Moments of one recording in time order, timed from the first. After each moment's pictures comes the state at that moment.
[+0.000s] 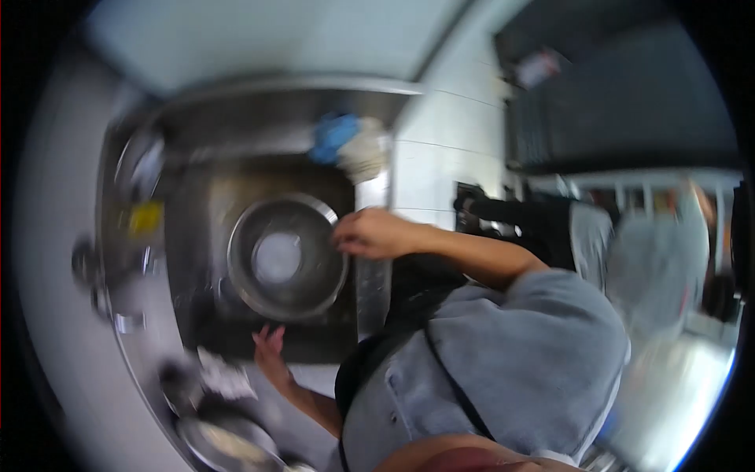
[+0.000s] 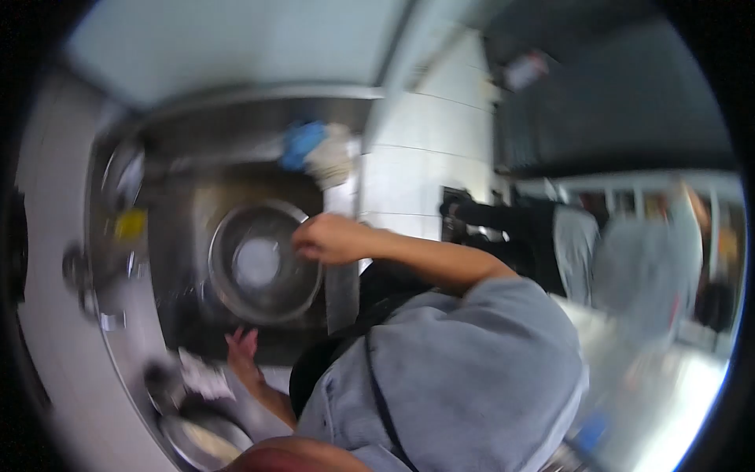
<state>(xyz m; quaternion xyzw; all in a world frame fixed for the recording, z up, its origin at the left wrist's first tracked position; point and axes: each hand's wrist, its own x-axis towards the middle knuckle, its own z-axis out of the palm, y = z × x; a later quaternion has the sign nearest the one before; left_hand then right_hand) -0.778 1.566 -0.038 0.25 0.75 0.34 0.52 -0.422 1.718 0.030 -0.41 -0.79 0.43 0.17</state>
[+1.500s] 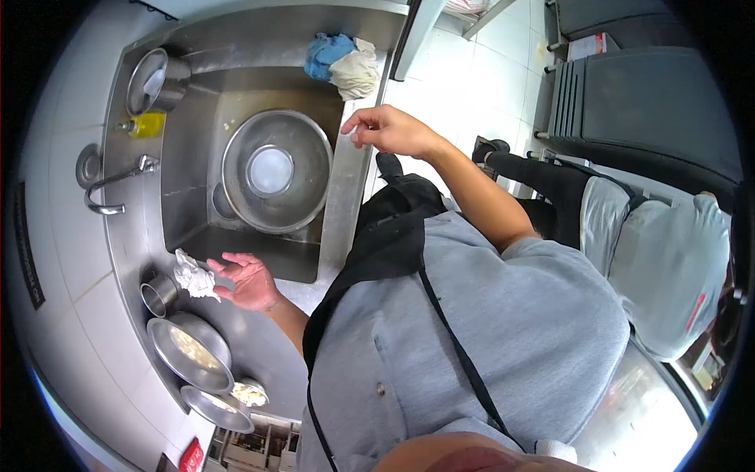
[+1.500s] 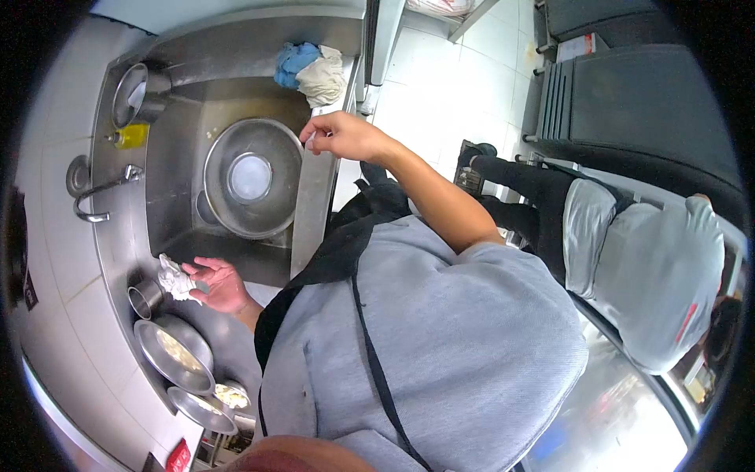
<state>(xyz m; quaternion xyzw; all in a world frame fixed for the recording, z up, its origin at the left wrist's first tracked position) -0.706 1.525 -0.004 -0.01 0.05 0.79 0.61 -0.344 1.696 0.032 -0.45 -0.54 0.67 0.23</state>
